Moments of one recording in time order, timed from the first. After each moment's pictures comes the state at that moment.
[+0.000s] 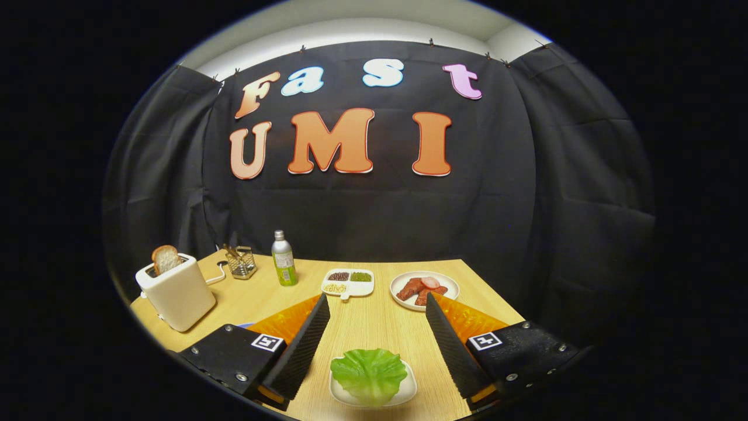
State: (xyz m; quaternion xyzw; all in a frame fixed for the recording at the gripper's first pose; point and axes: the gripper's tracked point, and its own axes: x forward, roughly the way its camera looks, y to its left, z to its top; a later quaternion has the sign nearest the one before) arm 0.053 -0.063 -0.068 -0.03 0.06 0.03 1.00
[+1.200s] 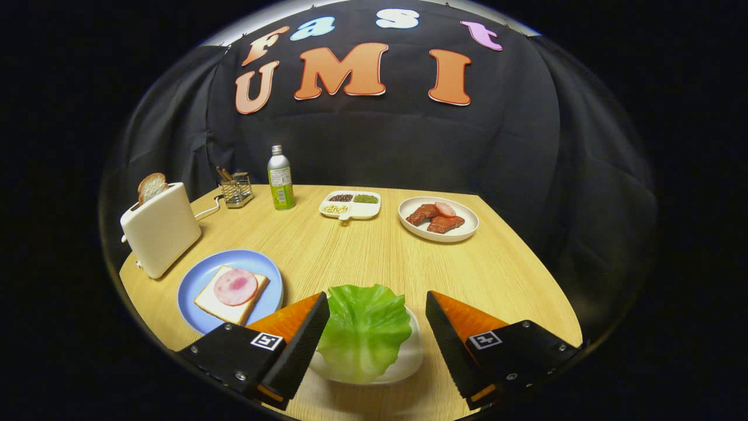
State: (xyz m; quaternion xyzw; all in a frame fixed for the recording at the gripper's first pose) arm 0.061 -0.070 -0.205 -0.07 0.21 0.06 0.97
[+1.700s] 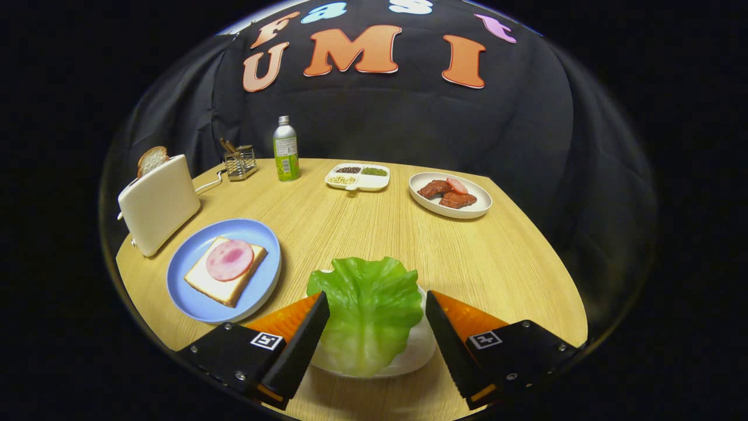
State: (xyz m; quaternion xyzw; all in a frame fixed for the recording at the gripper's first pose) arm 0.054 -0.066 -0.244 -0.09 0.26 0.08 0.96
